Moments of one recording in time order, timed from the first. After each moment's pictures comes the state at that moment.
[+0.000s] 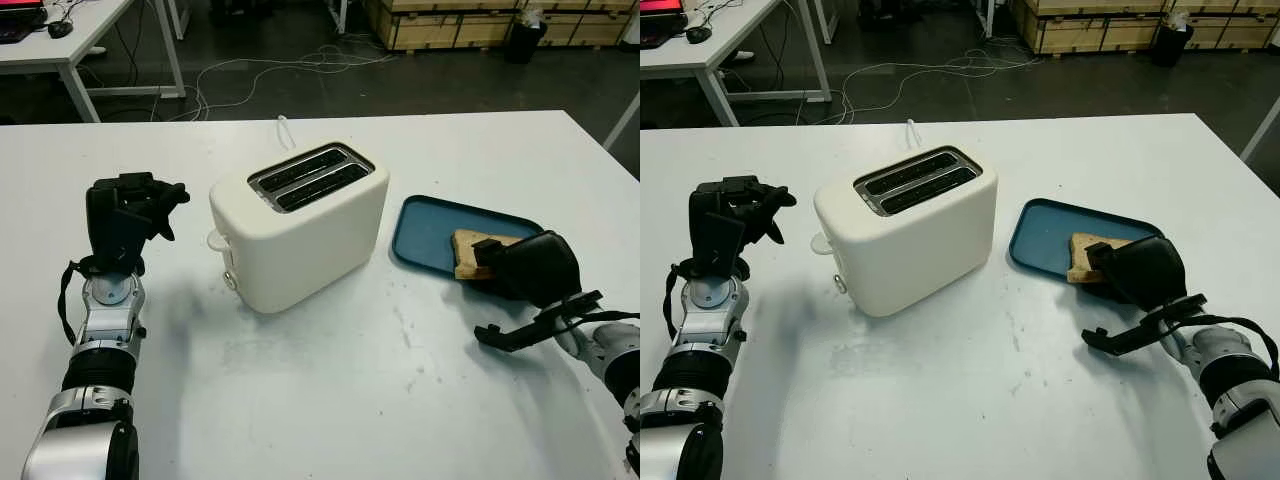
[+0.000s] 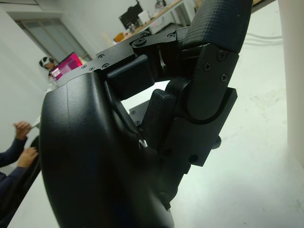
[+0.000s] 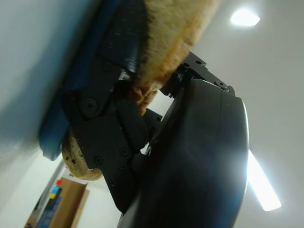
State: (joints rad) left arm -0.48 0.31 0.21 0.72 0.02 -0.51 0.12; right arm -0.56 -0.75 0.61 1.05 -0.96 -0.29 -0.75
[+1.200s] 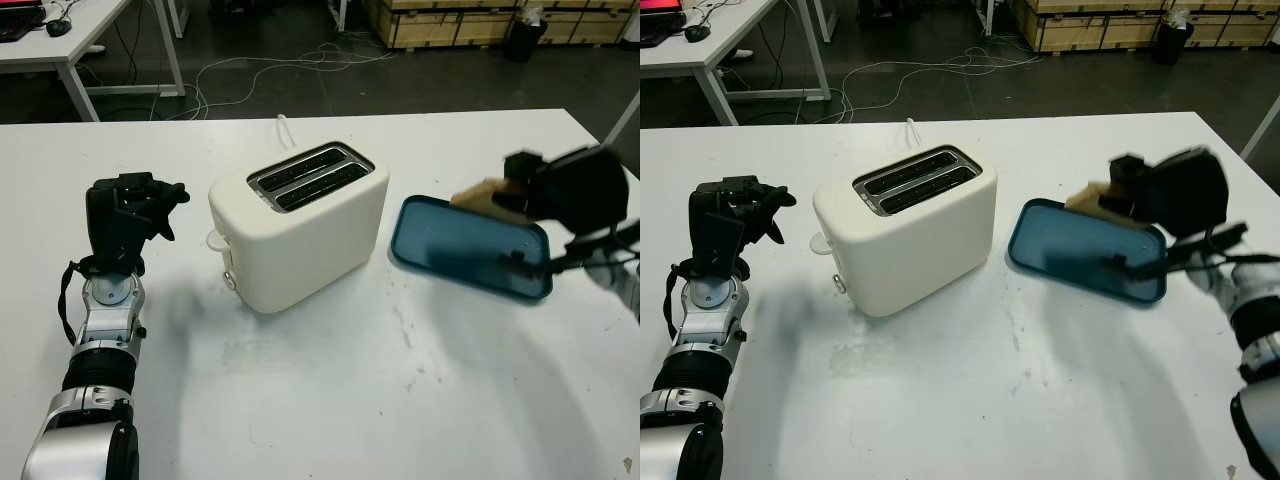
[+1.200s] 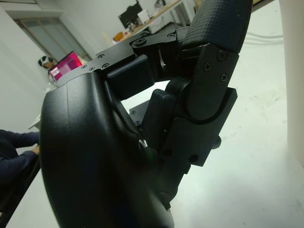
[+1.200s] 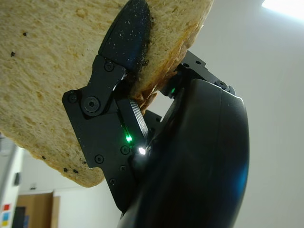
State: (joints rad) left arm -0.48 0.31 0.21 0.72 0.02 -0.51 0.12; right arm -0.84 -0.85 0.49 0.99 -1.00 -0.40 -0.93
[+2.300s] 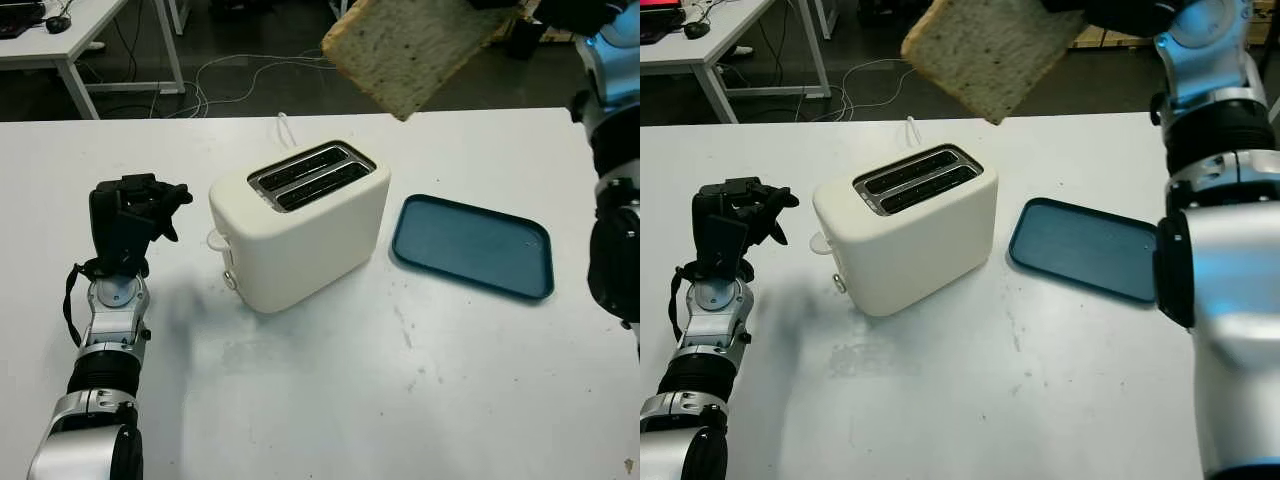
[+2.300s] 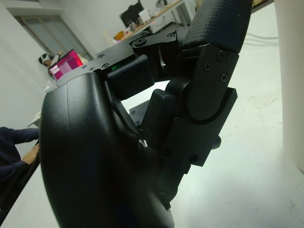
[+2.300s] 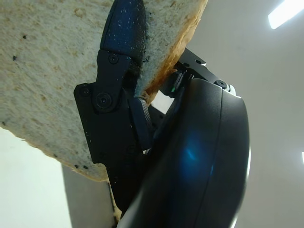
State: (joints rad) left arm -0.47 0.30 0.21 0.70 0.02 -0.51 0.14; right arm -1.40 -0.50 0.06 1.12 -0.11 -0.65 0.60
